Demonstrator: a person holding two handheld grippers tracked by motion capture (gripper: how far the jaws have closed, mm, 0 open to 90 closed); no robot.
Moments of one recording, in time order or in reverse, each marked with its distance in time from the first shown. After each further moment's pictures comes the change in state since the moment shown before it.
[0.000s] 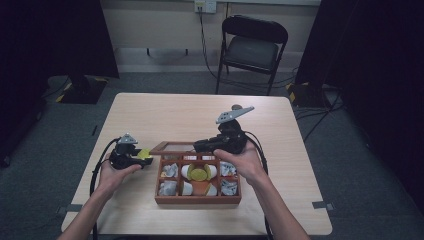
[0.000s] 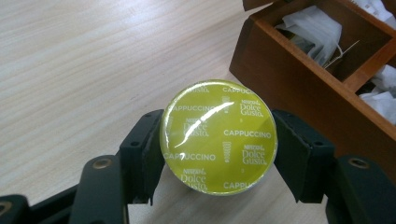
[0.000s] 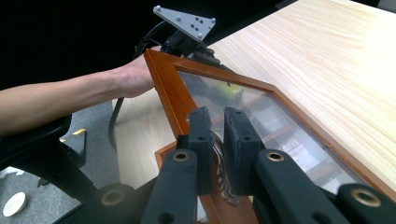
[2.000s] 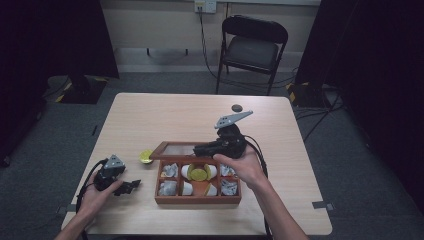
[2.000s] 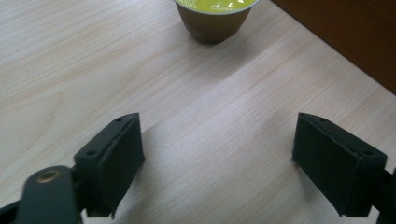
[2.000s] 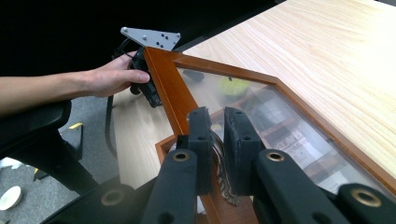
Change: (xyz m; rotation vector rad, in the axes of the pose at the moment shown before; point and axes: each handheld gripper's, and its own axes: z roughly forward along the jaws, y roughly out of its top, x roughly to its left) left arm -0.012 -0.067 -0.030 0.031 0.069 0.037; right arm 0.007 -0.007 0.002 0.019 -0.011 -0.016
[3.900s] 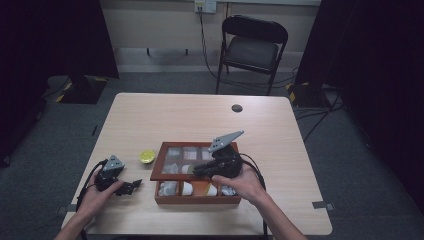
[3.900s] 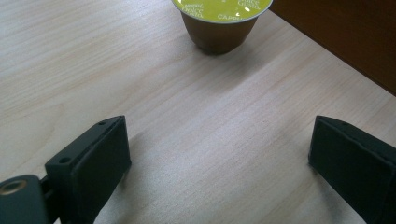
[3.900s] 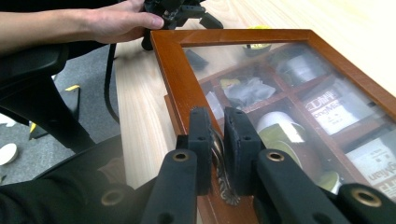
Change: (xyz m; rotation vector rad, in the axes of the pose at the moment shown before) left arm 0.003 -0.005 0.006 -0.063 0.003 0.005; right arm 0.018 -0.038 0.020 0.118 0.019 -0.079
